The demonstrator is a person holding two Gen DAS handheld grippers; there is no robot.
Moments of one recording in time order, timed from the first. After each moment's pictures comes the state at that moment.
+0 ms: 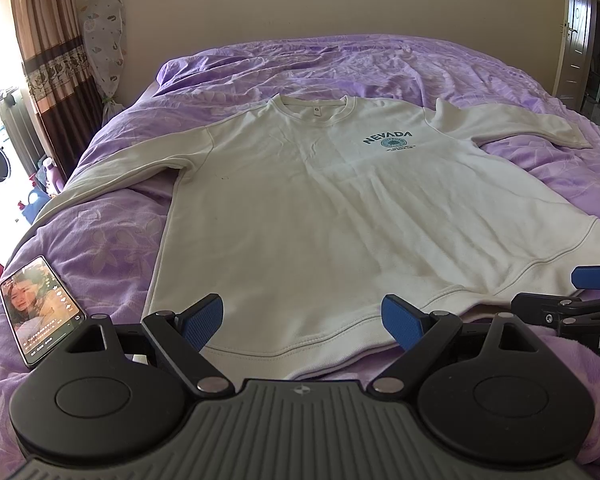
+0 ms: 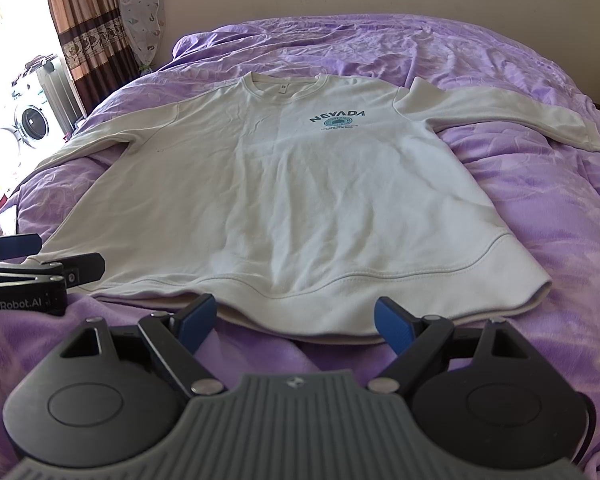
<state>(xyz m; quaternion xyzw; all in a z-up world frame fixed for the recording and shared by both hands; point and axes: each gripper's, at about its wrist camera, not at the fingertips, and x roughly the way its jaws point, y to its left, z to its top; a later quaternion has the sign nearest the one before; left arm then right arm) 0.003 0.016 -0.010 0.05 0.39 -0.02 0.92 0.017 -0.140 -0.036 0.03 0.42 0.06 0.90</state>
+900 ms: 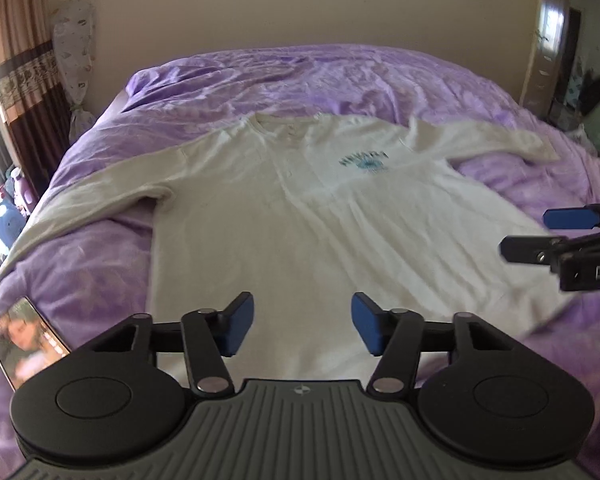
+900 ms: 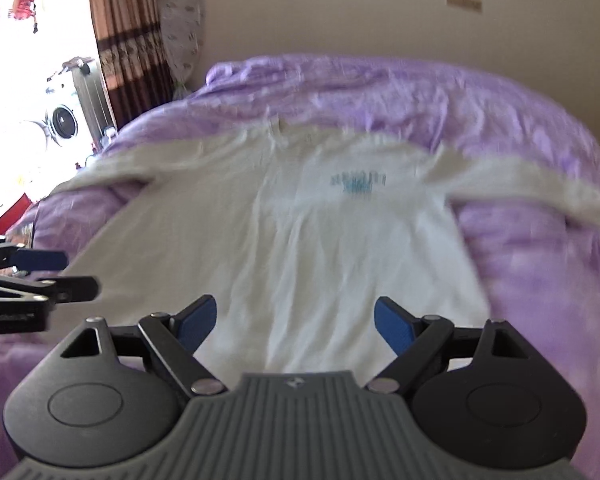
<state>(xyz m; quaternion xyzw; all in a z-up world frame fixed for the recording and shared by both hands) 0.032 0.044 0.025 0.03 0.38 -0.07 0.92 0.065 -0.154 0.010 -0.01 0.36 0.12 0.93</state>
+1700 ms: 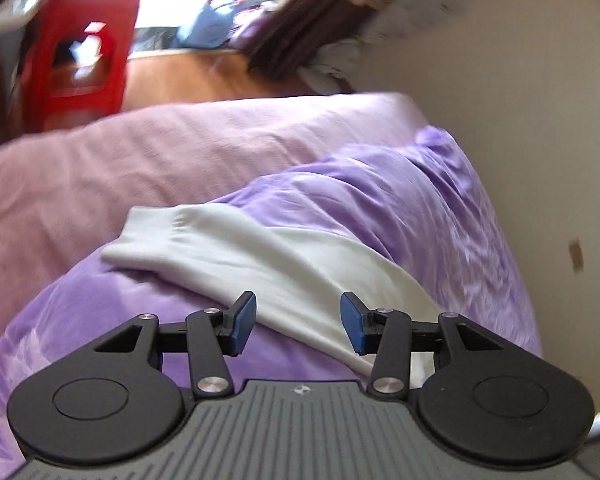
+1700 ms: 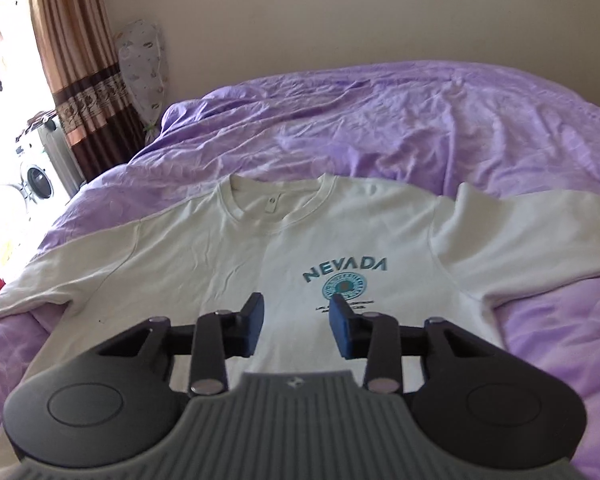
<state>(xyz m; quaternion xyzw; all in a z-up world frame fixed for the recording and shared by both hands) 0.106 0.444 -0.015 -0.48 0.32 0.18 0.80 0.291 -0.170 -0.041 0.07 0.36 0.10 0.92</state>
